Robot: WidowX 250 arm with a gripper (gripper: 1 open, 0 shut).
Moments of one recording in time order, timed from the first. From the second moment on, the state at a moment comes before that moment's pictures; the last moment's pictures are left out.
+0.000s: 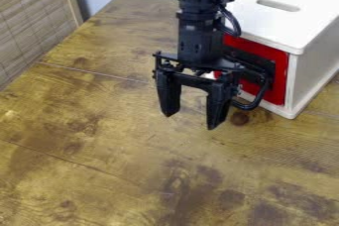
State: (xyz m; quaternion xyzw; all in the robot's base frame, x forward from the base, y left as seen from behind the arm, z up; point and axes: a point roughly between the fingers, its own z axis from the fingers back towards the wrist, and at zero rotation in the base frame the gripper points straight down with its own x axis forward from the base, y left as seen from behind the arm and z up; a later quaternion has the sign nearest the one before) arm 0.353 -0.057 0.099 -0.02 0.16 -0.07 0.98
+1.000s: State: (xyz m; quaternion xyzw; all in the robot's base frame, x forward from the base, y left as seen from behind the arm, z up) arm 0.361 -0.049 0.095 -0.02 0.16 -0.07 0.98
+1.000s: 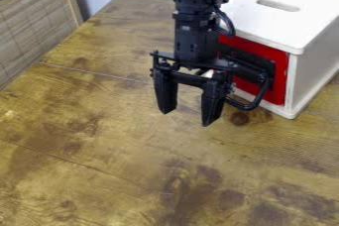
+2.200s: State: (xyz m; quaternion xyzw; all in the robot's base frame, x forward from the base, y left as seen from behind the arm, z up) arm 0.356 -0.036 0.097 0.00 0.18 -0.08 0.98
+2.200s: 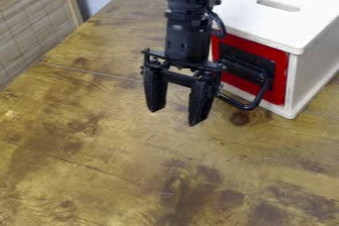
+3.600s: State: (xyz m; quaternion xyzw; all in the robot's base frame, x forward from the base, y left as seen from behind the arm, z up) arm 0.352 -0.030 0.091 0.01 0.21 -0.08 0.97
